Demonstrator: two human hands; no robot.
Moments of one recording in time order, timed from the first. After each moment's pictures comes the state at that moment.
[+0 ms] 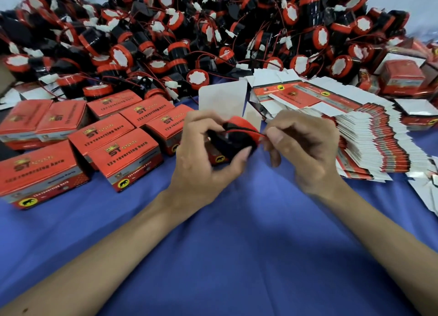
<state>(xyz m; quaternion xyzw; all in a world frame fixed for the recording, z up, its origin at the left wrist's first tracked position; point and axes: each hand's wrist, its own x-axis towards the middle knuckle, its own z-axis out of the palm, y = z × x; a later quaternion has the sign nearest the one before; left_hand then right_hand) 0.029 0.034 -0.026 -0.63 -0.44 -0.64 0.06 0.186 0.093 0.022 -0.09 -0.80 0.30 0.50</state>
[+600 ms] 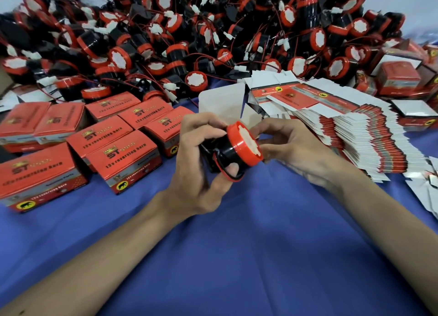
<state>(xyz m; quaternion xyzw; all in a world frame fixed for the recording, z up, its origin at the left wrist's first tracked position) 0.024 0.039 -0.029 -0.69 -0.30 -0.66 0.06 0.191 0.123 0.016 -0.19 -0.72 0.62 0.27</state>
